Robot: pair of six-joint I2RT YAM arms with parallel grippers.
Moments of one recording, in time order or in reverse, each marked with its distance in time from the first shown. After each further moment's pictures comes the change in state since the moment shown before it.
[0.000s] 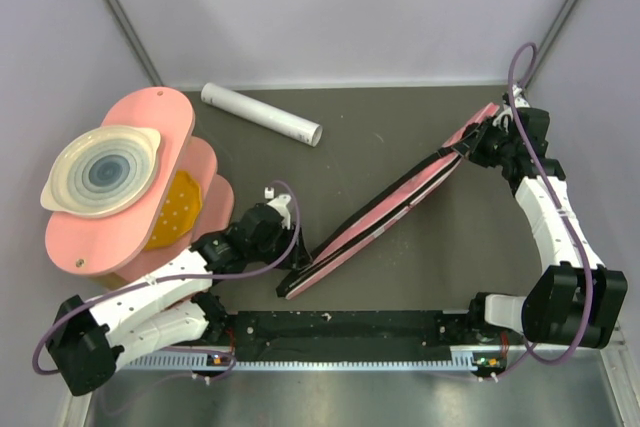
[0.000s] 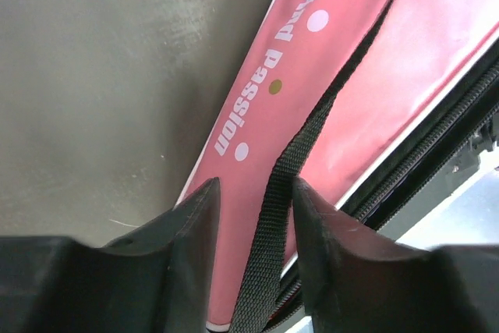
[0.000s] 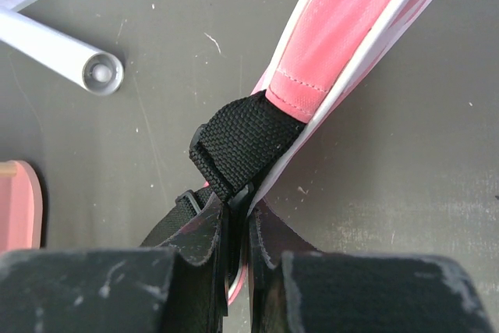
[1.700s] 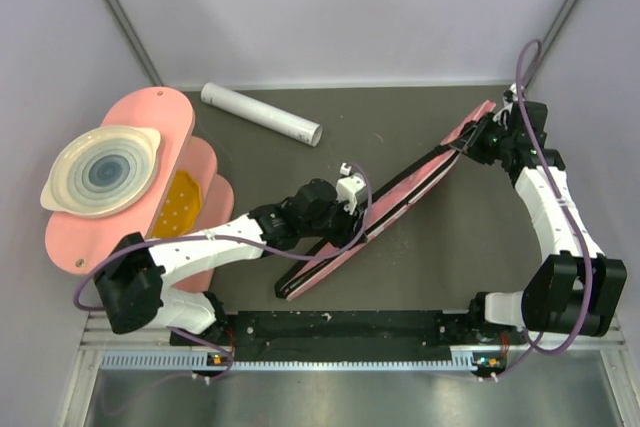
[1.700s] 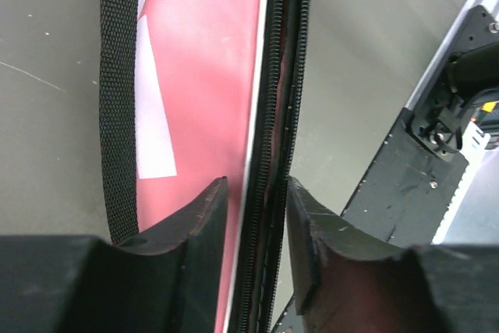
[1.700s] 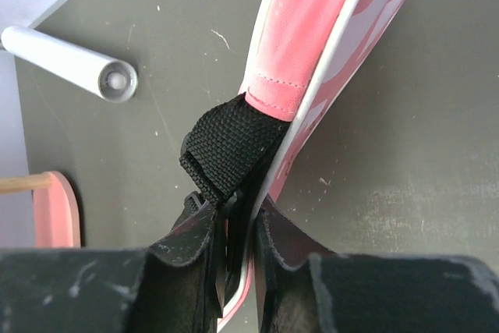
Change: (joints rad) left arm -0.180 0.426 0.319 0.328 0.066 0.344; right arm 0.009 0.051 0.063 -0.066 -0.005 0.113
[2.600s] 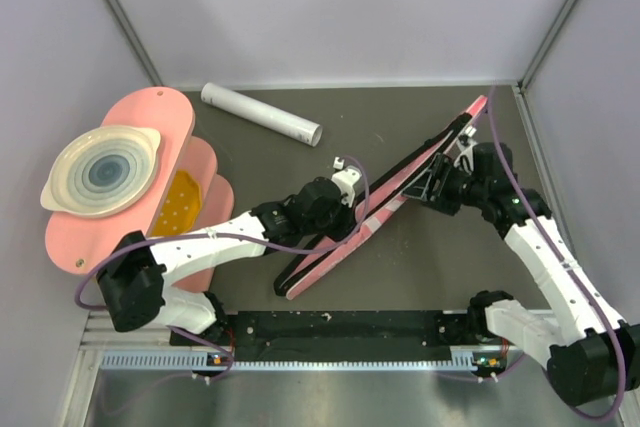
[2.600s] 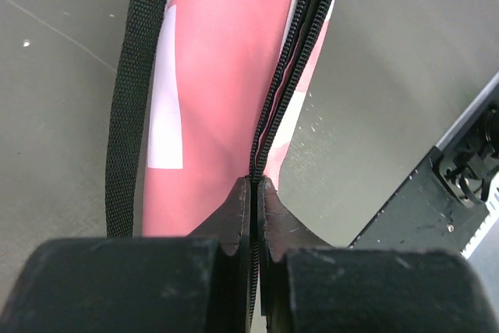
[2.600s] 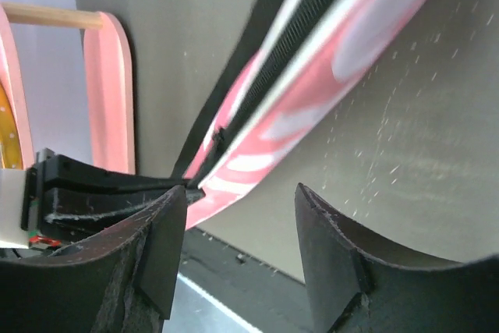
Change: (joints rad) left arm 0.000 0.036 0.044 -0.062 -0.145 -0.091; right arm 0.310 -0.328 -0.183 -0.186 -0.062 0.132
